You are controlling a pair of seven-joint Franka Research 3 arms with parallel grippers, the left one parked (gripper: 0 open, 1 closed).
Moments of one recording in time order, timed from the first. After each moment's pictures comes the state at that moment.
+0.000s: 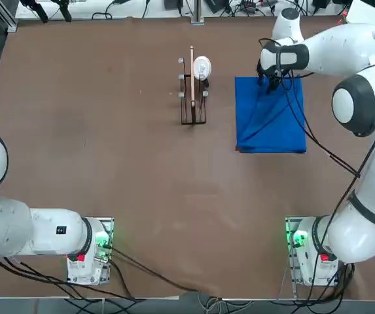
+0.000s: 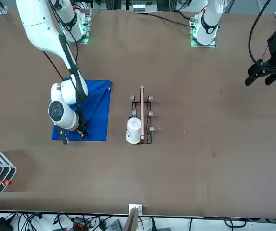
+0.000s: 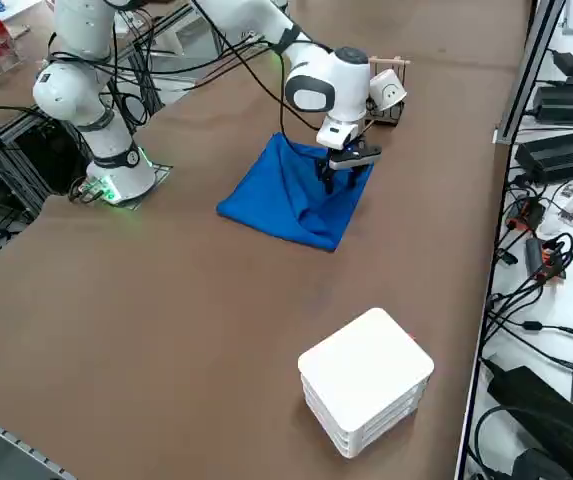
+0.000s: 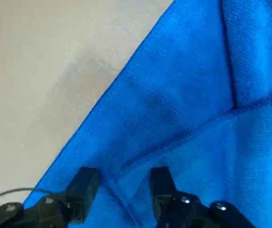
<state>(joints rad) 0.31 0.62 -0.07 -1.82 0.05 2.38 1.13</state>
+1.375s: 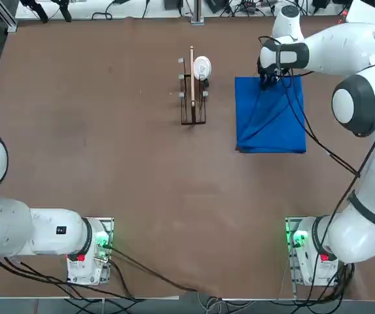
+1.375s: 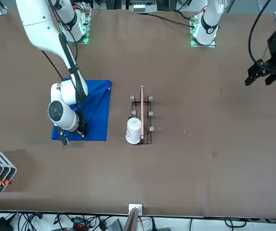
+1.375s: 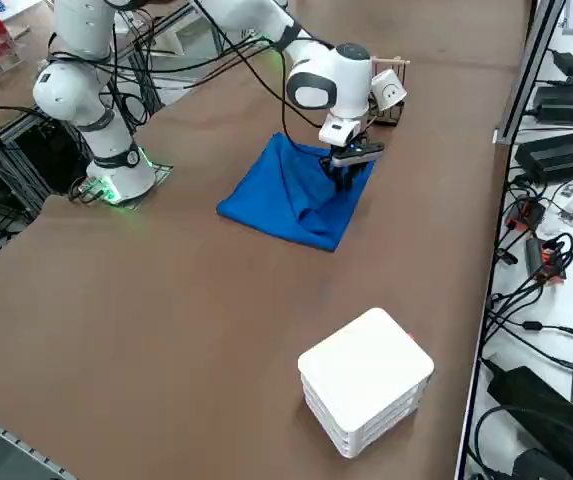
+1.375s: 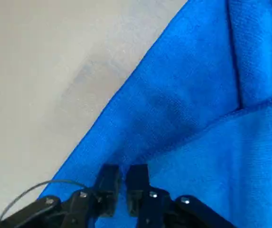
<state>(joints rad) 0.31 0.62 -0.07 -1.80 0.05 2.37 1.13</state>
